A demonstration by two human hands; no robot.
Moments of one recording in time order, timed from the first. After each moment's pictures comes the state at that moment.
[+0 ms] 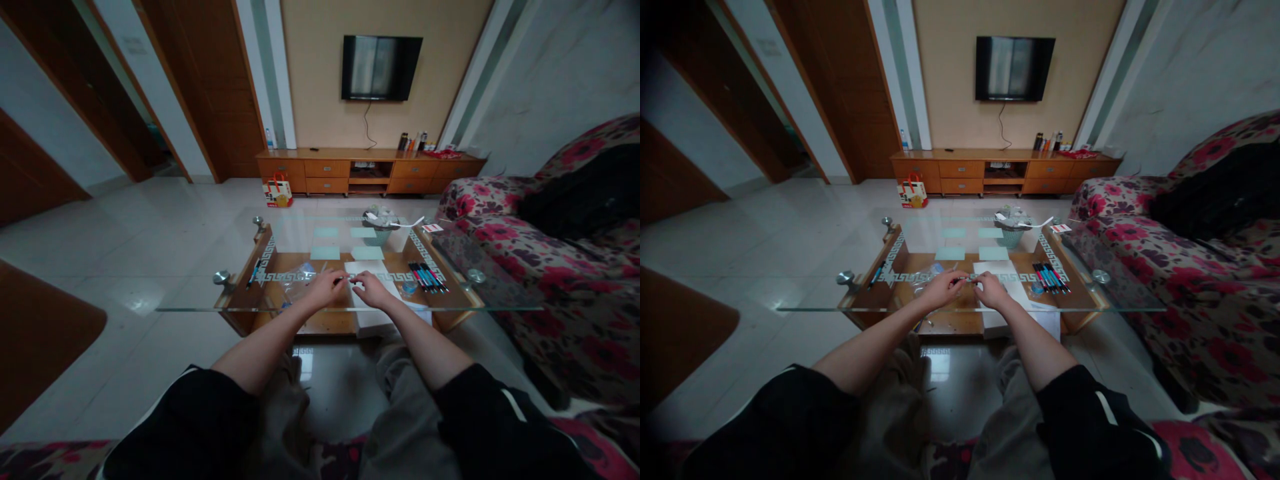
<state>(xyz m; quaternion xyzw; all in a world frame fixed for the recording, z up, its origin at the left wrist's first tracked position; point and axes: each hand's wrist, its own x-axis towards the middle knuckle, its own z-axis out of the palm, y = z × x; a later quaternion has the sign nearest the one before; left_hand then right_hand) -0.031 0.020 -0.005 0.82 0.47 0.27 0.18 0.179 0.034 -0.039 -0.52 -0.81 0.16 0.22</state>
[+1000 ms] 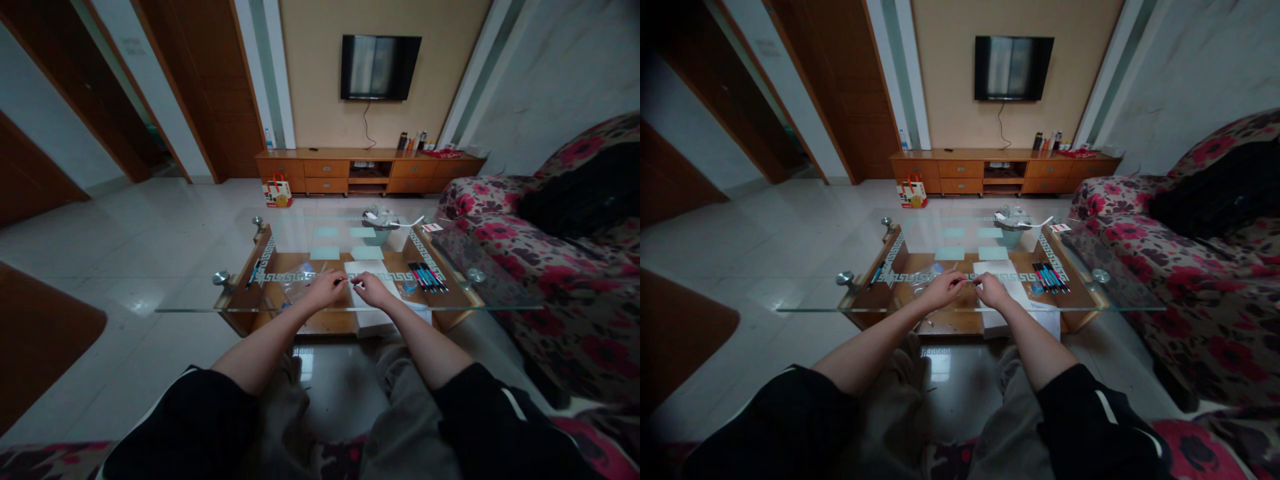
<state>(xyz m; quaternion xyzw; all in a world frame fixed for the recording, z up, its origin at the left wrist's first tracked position) -0.029 0.019 -0.005 0.83 0.46 0.27 0.18 0.177 0.033 -0.034 -0.54 -0.80 0.16 0.21</state>
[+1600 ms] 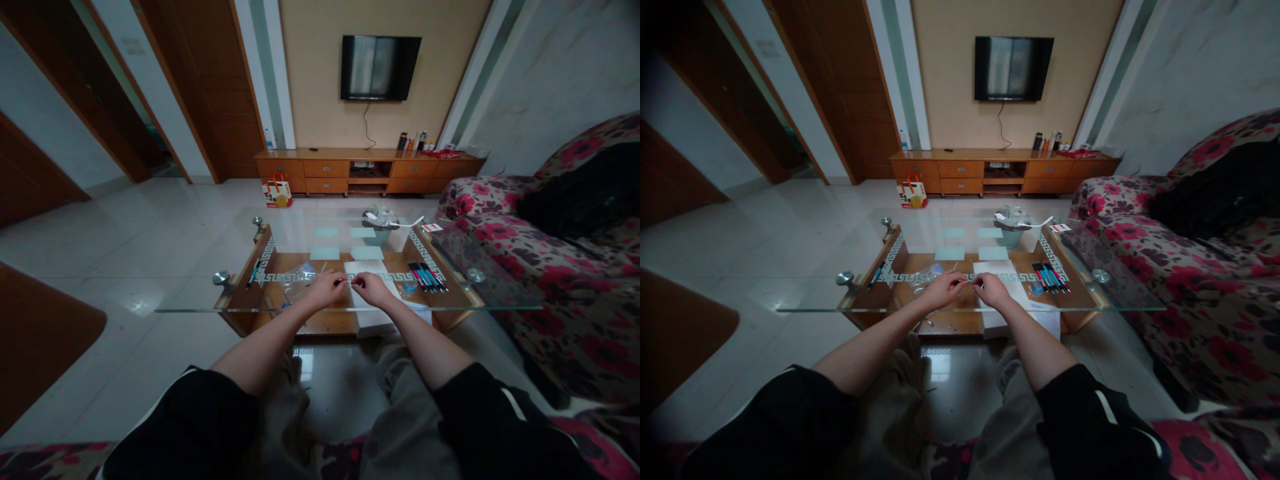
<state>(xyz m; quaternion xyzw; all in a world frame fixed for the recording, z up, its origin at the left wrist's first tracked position) -0.030 0.020 -0.005 0.83 0.46 0.26 0.18 0.176 0.034 -0.032 -0.54 -0.78 0.18 0.24</state>
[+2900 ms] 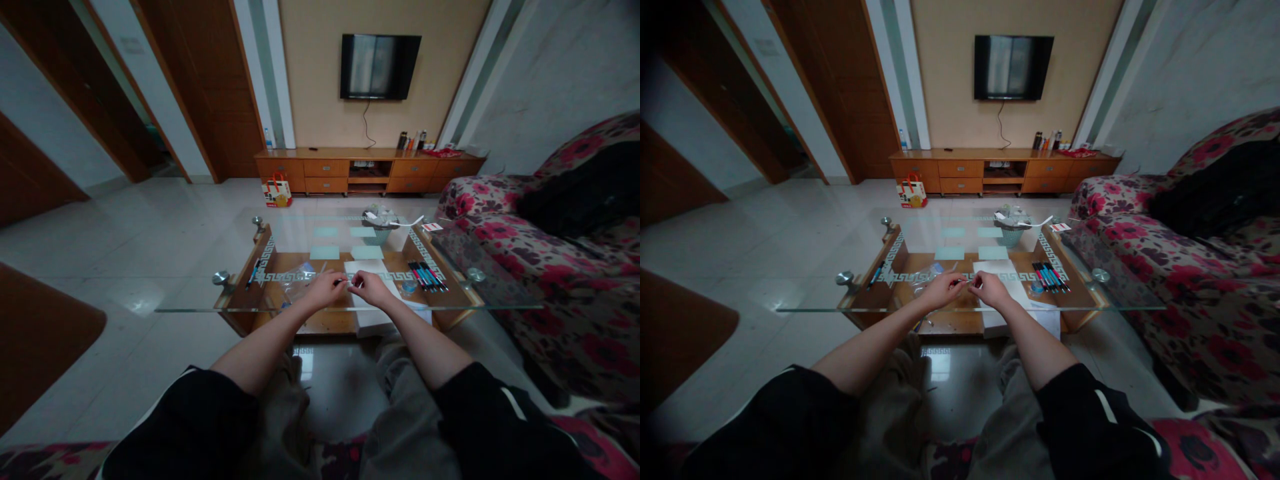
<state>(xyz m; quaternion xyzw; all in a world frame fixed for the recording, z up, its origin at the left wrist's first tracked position) -0.031 0.020 -0.005 0.84 0.45 0.26 0.17 0.176 0.035 -0.039 -0.53 -0.77 0.22 0.28</state>
